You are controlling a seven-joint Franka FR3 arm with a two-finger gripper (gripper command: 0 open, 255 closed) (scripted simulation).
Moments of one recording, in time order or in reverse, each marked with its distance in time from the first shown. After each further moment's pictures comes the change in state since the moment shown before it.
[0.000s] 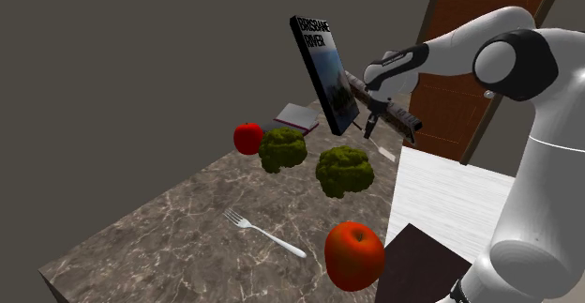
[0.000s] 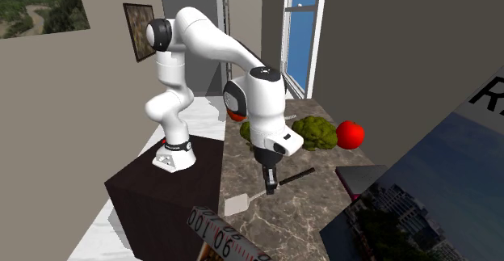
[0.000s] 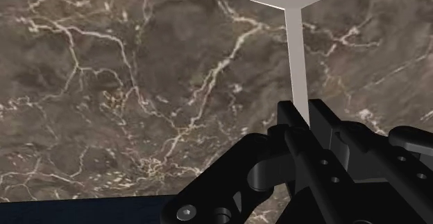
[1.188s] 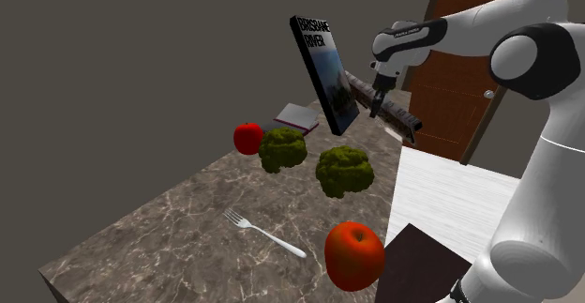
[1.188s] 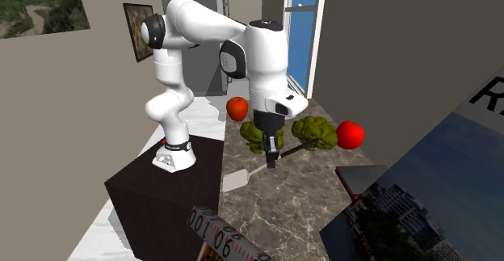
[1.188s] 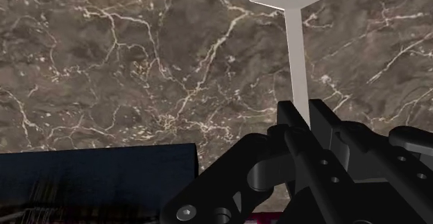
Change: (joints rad) arm 0.007 -0.070 -0.009 0.165 -0.047 -0.225 0.041
